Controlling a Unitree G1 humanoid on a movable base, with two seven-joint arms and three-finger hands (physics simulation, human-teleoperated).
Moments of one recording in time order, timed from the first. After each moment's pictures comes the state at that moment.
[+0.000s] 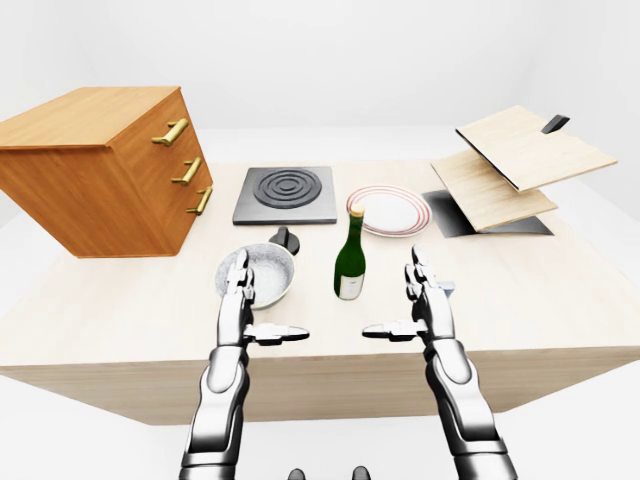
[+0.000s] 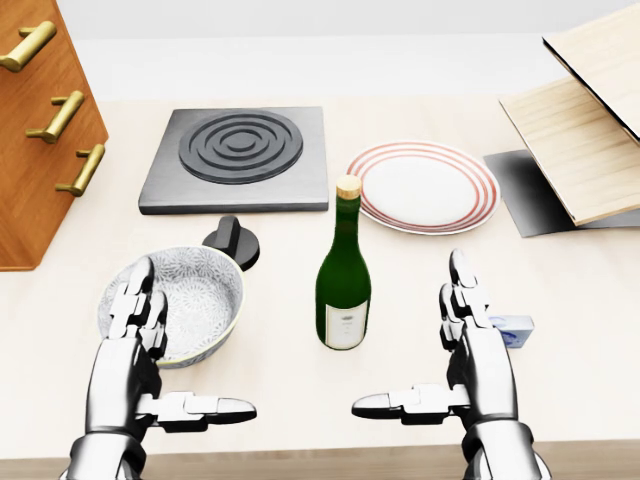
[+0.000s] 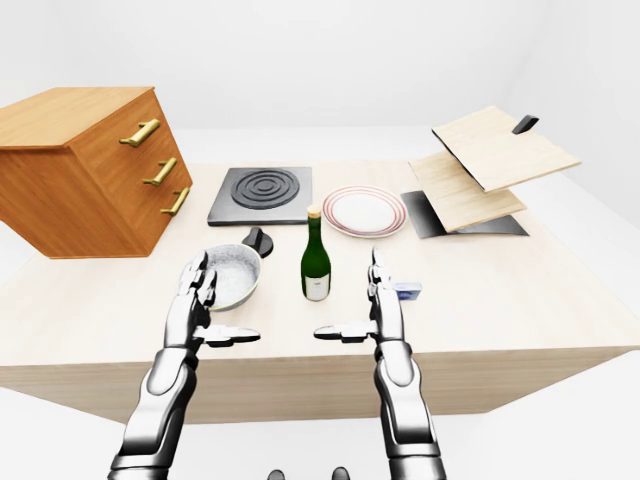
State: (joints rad) left arm 0.00 0.01 0.02 0.00 -0.01 0.00 -0.01; right arm 0.00 -0.01 -0.01 0.00 0.01 0.00 0.01
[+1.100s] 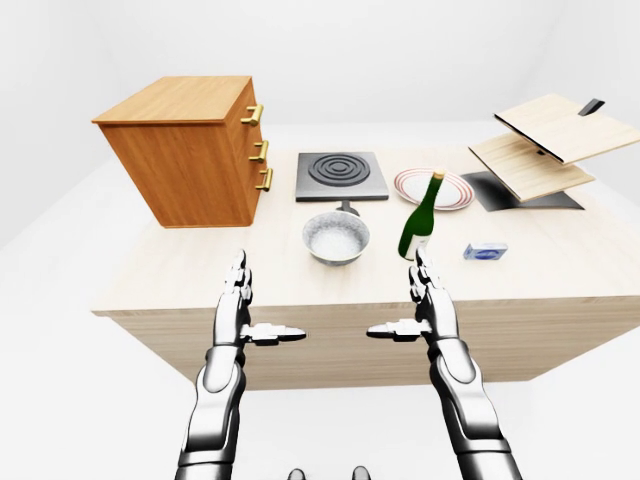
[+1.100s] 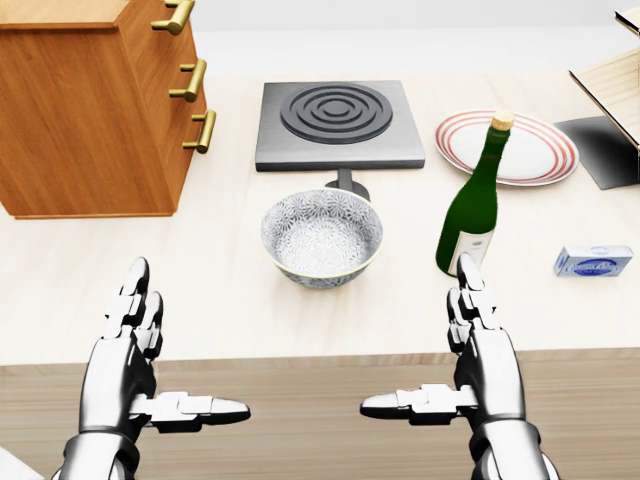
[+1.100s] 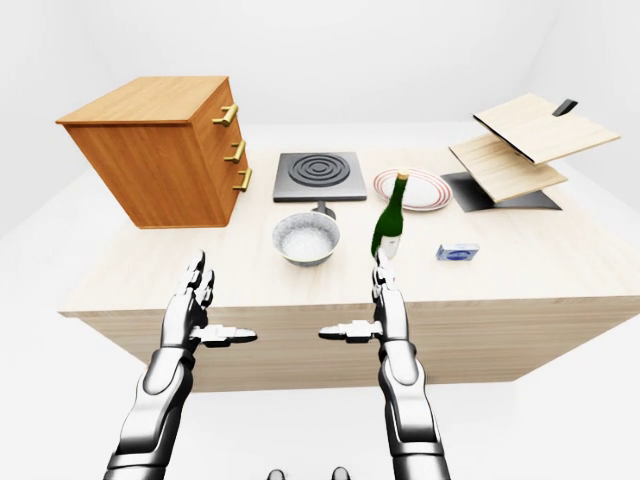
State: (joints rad) left arm -0.01 0.02 0.04 0.02 -0.02 0.00 -0.04; right arm -0.01 -0.02 -0.04 0.02 0.02 0.01 0.02
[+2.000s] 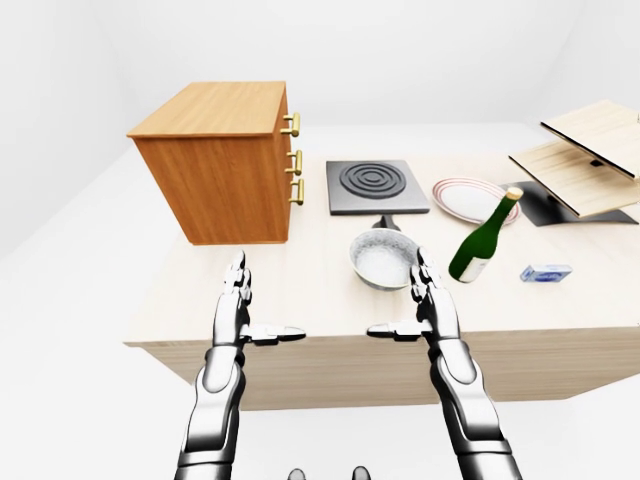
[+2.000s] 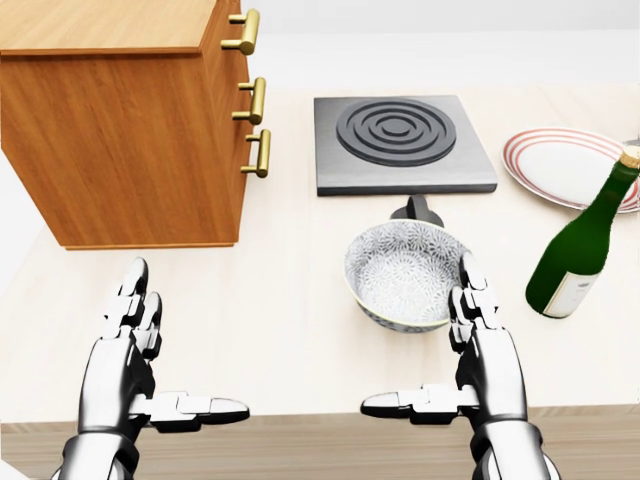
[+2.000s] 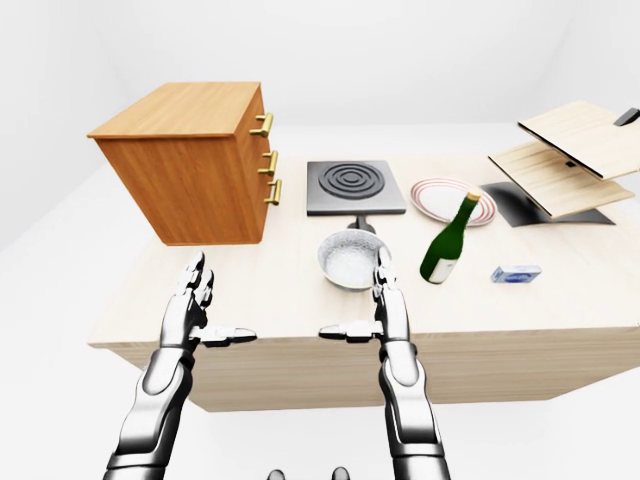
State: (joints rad) left arm -0.01 0.02 0.04 0.02 -0.02 0.00 -0.03; right arm 0.00 -0.02 -0.04 0.01 0.02 0.01 0.02
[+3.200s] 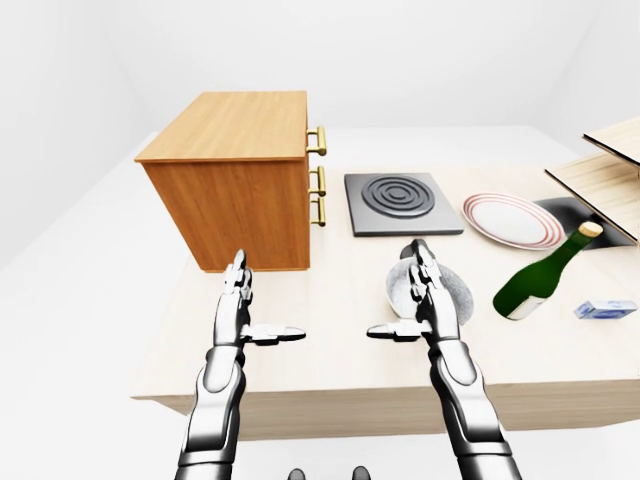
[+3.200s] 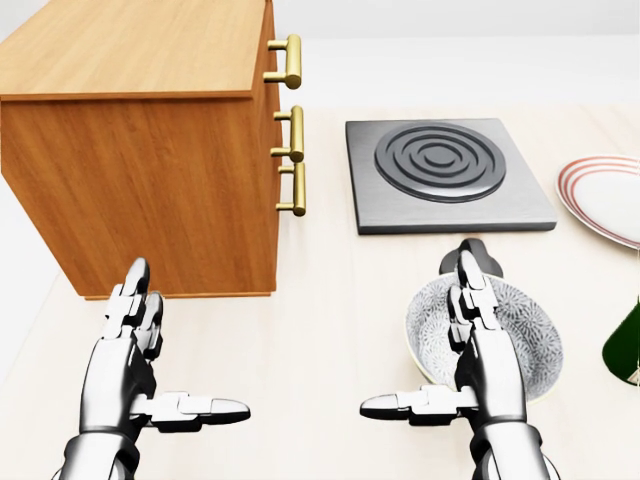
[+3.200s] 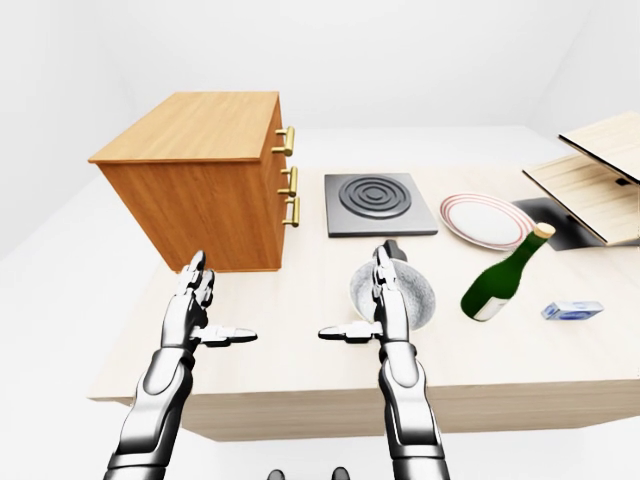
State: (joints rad) left arm -0.01 0.02 0.04 0.02 -0.01 0.00 -0.03; right arm 0.00 -0.02 -0.04 0.00 0.01 0.01 0.02
